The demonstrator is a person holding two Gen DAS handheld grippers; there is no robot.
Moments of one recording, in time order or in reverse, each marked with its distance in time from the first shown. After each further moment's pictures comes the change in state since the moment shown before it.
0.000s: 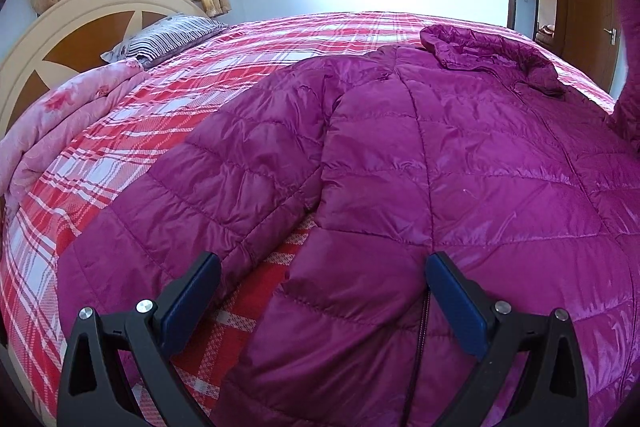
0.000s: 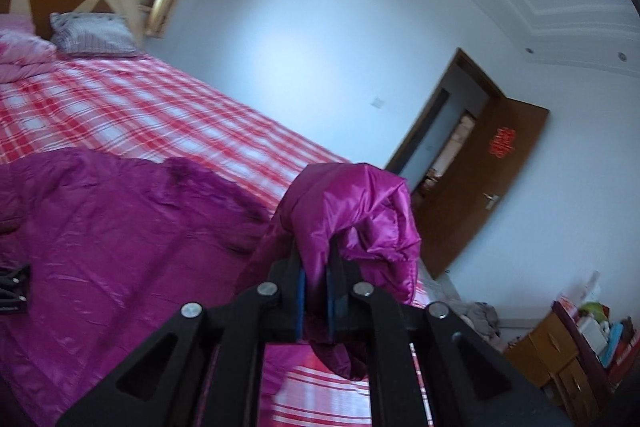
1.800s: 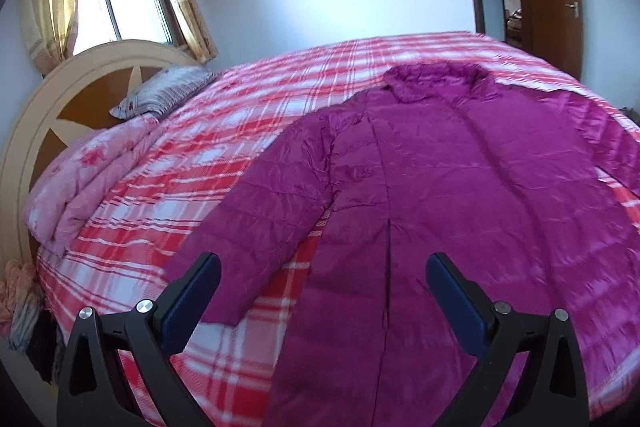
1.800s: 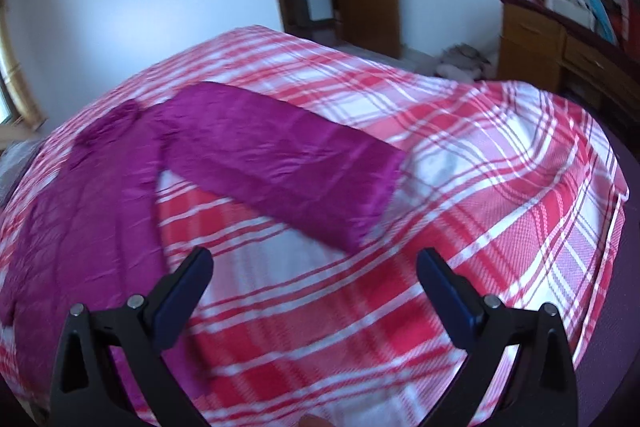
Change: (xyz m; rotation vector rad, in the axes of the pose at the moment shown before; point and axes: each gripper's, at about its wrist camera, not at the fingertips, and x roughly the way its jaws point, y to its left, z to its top) left arm -0.128 0.008 -0.010 0.147 -0.083 0.015; right arm -0.092 -0.161 -0.267 0.820 0.493 -0.034
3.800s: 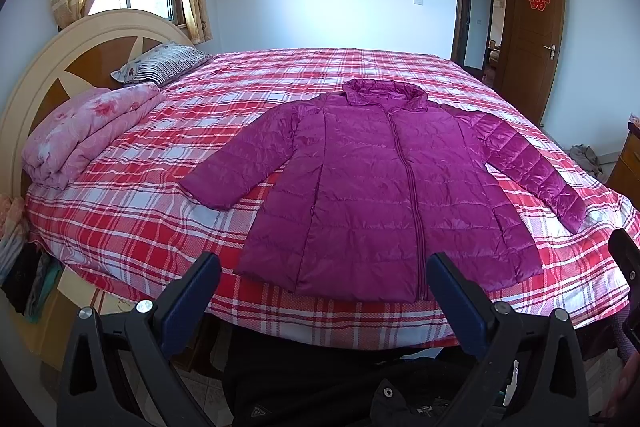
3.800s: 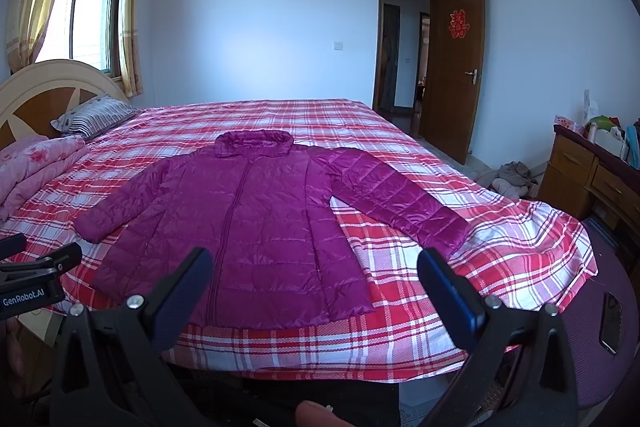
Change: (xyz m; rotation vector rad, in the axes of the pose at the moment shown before) left arm -0.207 0.002 -0.072 -0.131 -0.005 -0.164; right arm -0.211 0.148 -0.107 -0.346 -0.312 0.172
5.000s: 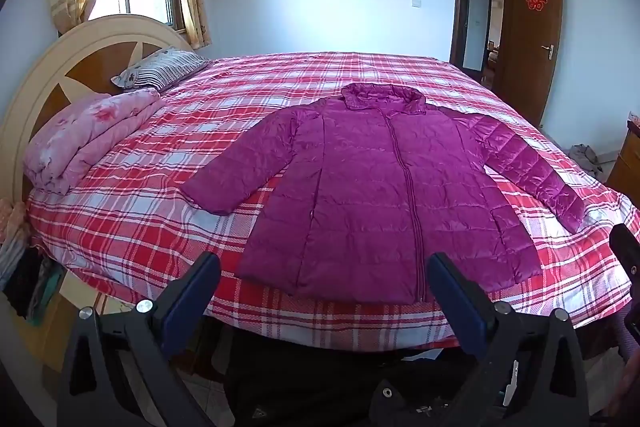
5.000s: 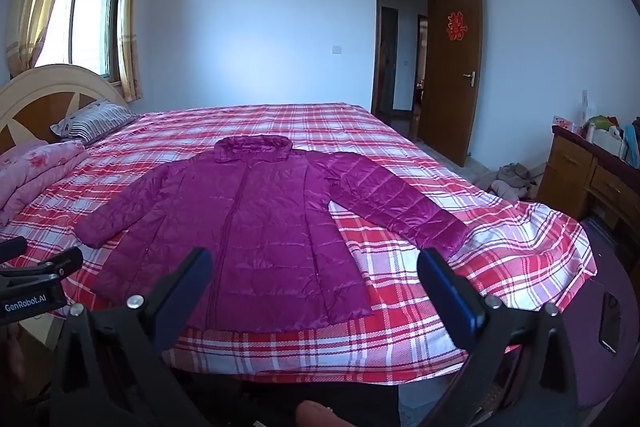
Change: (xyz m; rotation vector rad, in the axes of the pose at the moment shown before) left arm -0.007 -0.003 0.003 0.009 -0.014 0.003; right arm -0.003 0.000 0.003 0.001 -0.007 -0.004
